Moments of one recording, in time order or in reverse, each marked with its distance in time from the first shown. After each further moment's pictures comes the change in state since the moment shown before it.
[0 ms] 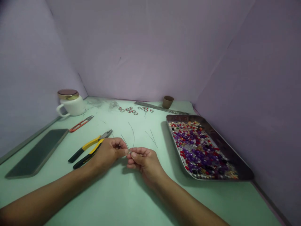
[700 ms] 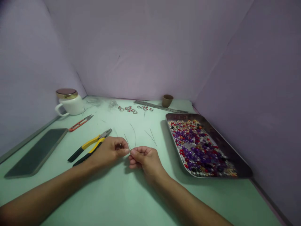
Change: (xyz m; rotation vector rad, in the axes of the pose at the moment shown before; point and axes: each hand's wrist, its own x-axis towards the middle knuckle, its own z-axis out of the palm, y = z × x) left_hand 0.000 0.005 -0.009 0.226 -0.114 0.075; right_hand 0.001 -0.002 -0.002 -0.122 0.081 -0.039
